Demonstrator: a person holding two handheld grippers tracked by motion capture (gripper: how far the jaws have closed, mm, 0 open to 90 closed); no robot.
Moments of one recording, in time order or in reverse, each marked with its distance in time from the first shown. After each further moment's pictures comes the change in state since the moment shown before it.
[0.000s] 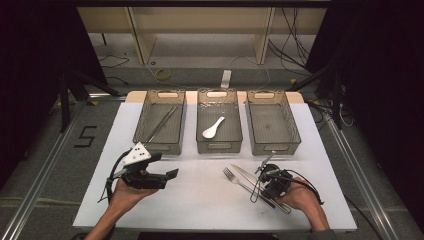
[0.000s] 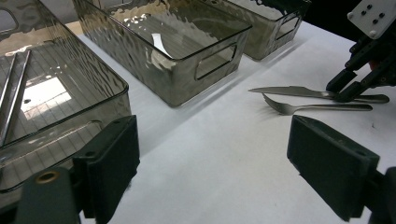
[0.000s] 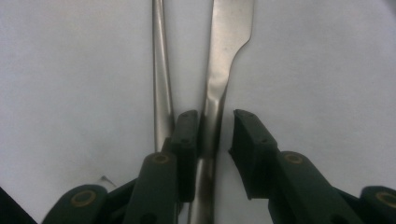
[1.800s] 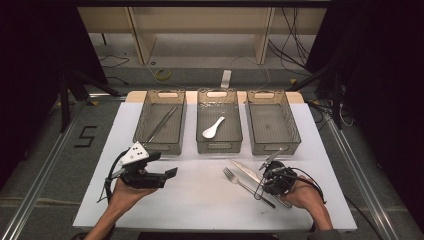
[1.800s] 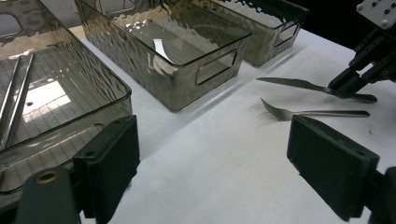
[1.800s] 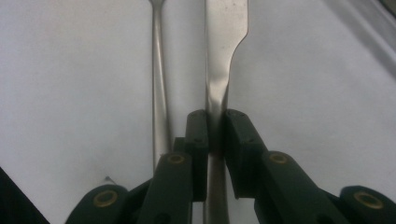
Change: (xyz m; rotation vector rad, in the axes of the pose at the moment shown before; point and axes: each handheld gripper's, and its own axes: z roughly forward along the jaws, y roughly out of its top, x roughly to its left) left arm 0.002 0.001 -0.003 -0.027 -0.006 -0.017; right arm -0.007 -0.007 -0.015 -0.102 0.014 0.018
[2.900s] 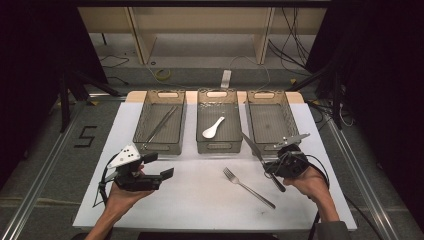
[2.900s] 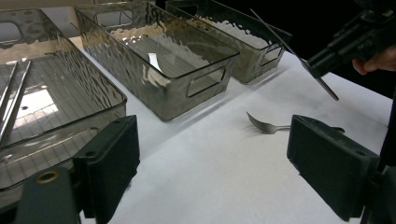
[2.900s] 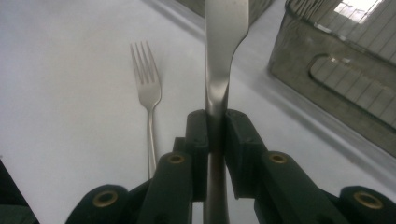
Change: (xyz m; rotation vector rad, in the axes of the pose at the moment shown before) left arm -0.002 -0.003 -0.016 -0.067 -0.035 -0.047; right arm -0.033 0.004 -0.038 -0.318 0.075 0.138
